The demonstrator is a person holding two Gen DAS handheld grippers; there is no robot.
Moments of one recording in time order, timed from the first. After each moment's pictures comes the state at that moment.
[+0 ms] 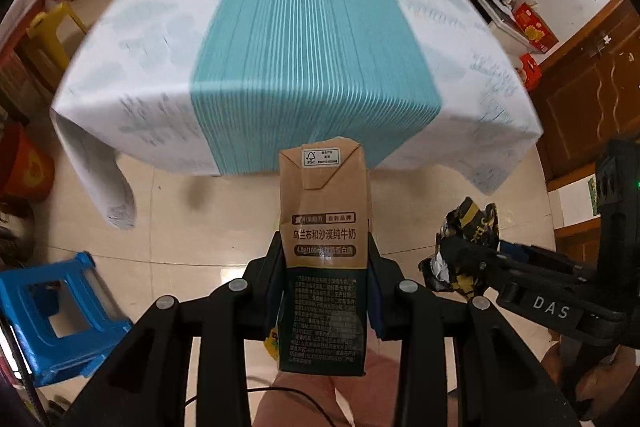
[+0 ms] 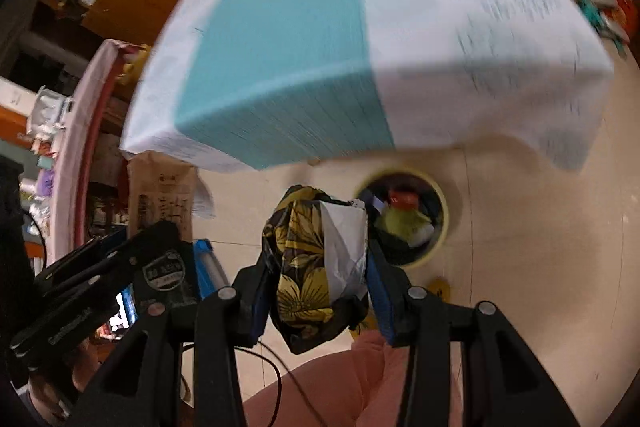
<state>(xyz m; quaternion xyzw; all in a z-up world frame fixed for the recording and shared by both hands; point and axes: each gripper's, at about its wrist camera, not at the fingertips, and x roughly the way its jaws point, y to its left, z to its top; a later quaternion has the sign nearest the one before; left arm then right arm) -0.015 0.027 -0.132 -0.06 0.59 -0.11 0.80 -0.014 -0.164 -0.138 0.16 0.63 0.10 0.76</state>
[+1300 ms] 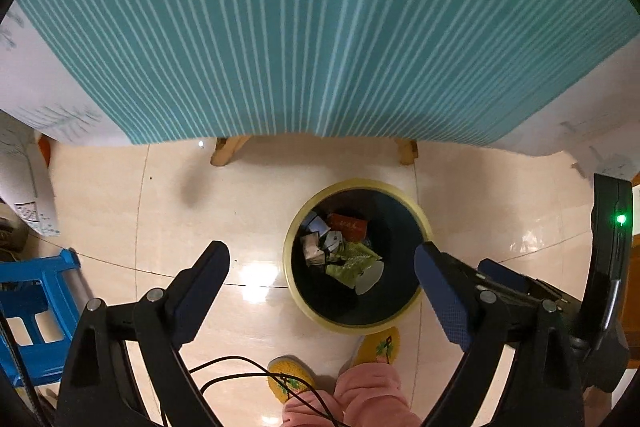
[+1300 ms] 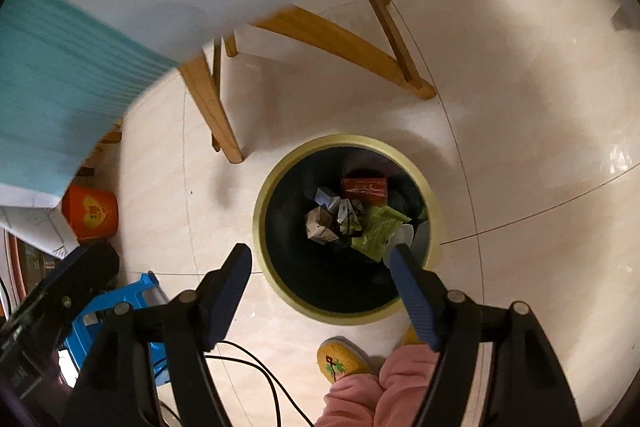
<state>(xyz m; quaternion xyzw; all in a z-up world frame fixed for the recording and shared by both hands) 0.037 -0.016 -0.331 -0.04 0.60 -0.05 0.80 0.029 -0.203 -0.396 0.19 0.64 0.03 0.74</state>
